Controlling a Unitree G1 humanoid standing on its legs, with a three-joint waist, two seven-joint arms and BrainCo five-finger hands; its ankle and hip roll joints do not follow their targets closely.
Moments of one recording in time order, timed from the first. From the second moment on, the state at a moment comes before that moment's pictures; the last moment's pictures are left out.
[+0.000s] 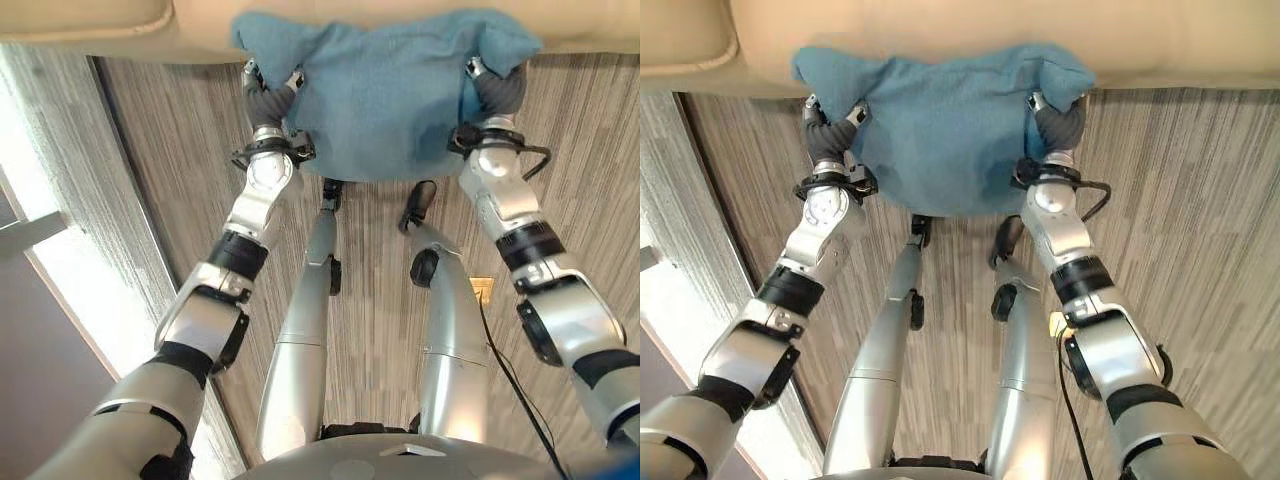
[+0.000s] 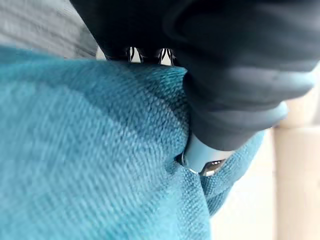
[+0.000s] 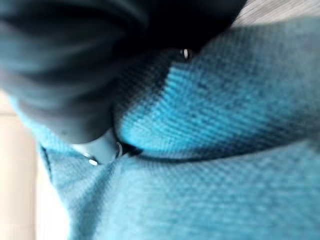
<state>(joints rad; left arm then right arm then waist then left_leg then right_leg) -0.78 0.28 -0.26 0.39 -0.52 -0.20 0.57 -0.84 -0.36 0.26 0.52 0.41 -0.18 -0.55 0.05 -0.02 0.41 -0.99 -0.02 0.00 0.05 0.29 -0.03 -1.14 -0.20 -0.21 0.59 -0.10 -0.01</state>
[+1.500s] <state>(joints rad) 0.06 0.29 -0.27 0.02 -0.34 -0.22 0.30 0.01 -0.35 0.16 0.02 0.15 -0.21 -0.24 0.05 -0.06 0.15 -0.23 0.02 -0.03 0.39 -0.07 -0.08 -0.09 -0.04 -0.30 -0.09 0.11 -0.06</state>
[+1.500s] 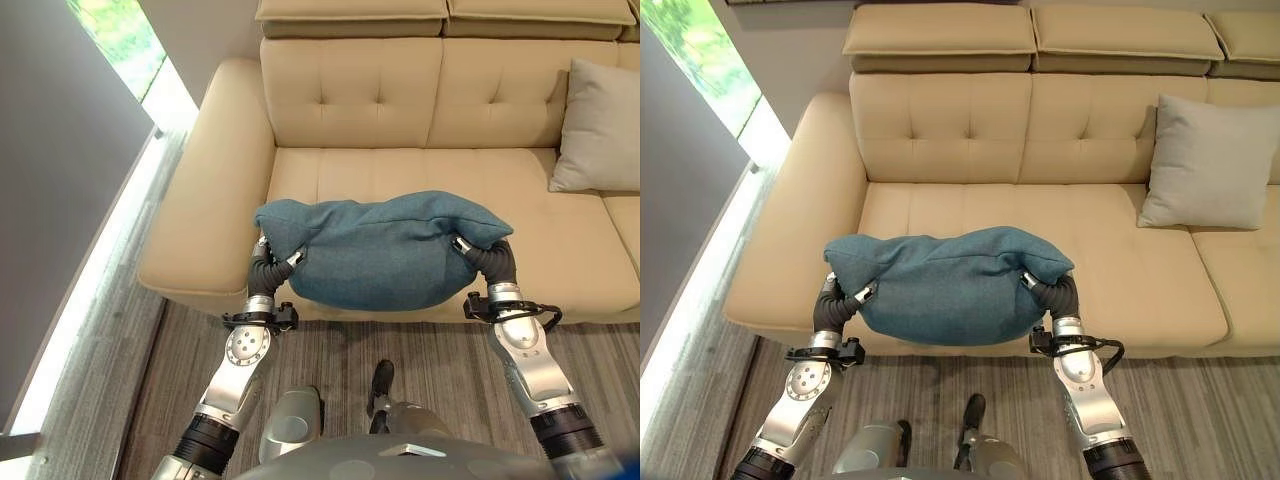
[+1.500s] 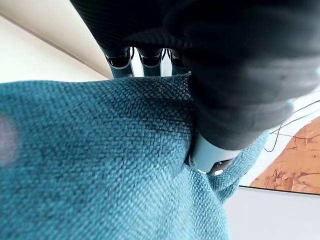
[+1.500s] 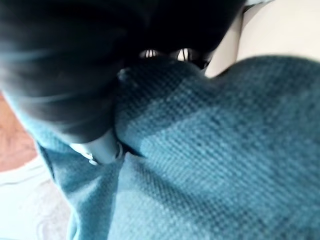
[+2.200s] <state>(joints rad) 0.06 0.37 -0.22 0.02 -0.34 -0.23 0.29 0.00 -0.27 0.19 0.02 0.15 -0.21 -0.21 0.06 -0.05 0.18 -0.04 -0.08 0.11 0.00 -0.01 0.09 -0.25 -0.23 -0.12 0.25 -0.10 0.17</state>
